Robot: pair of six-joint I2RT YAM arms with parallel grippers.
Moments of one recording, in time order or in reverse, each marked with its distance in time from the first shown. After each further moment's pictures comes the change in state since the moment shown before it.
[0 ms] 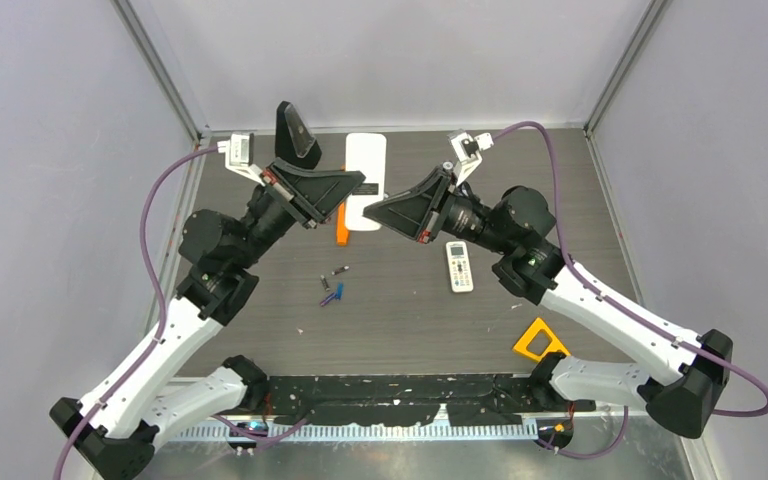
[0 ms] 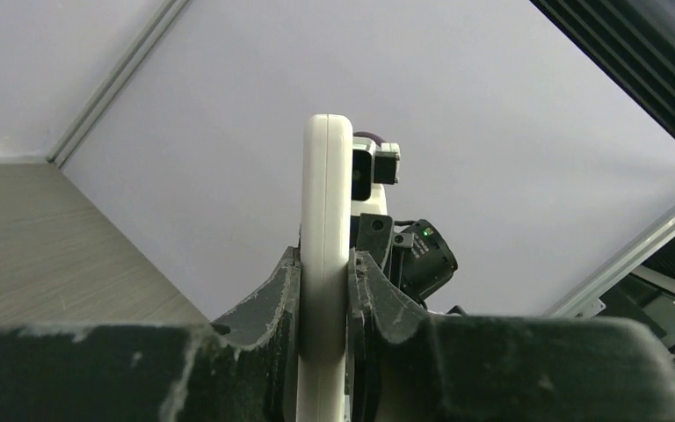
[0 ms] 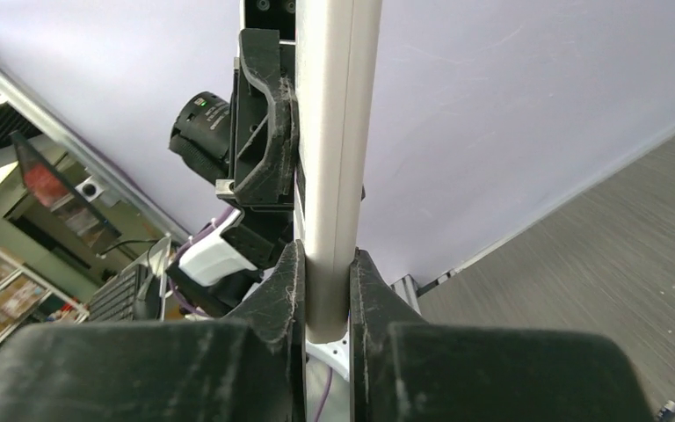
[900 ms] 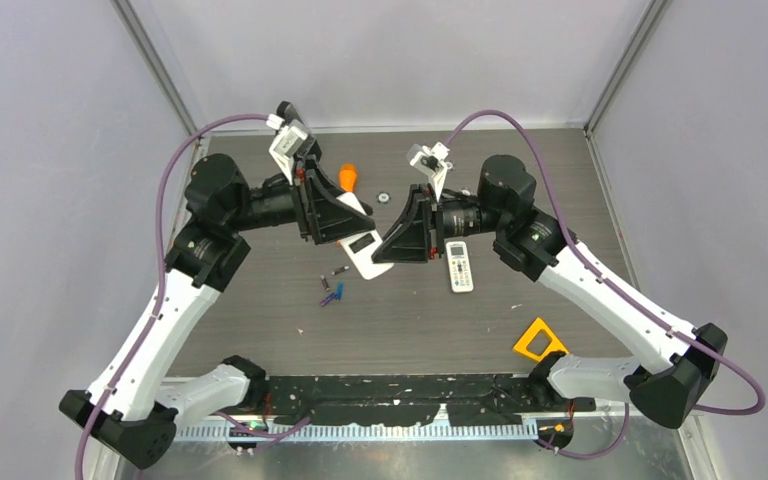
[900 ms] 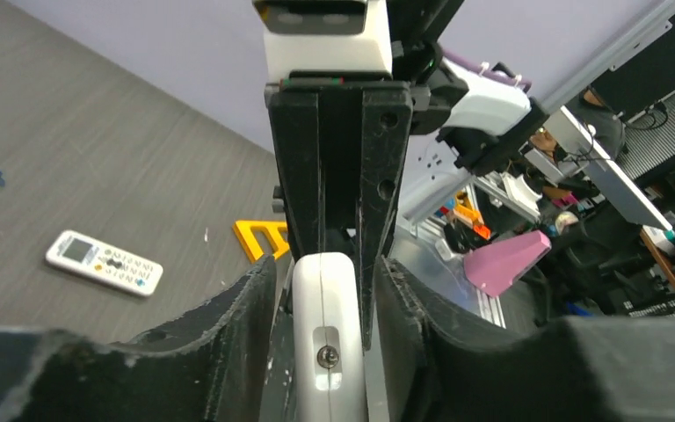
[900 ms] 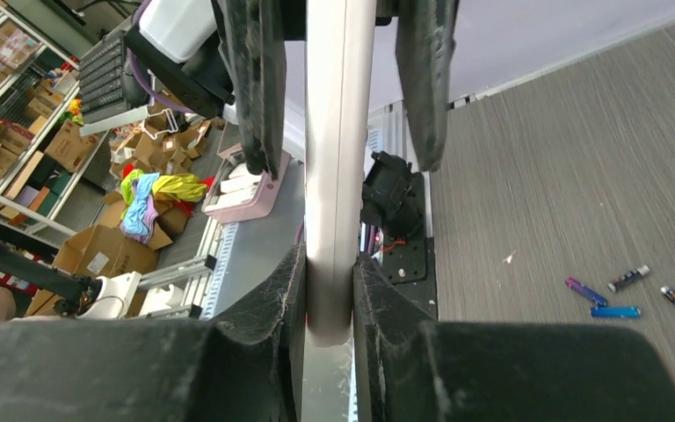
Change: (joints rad) left arm 0.160 0.131 0.269 -0.472 0.661 0.375; right arm -0.107 0.085 0.175 -0.443 -0.560 -0.325
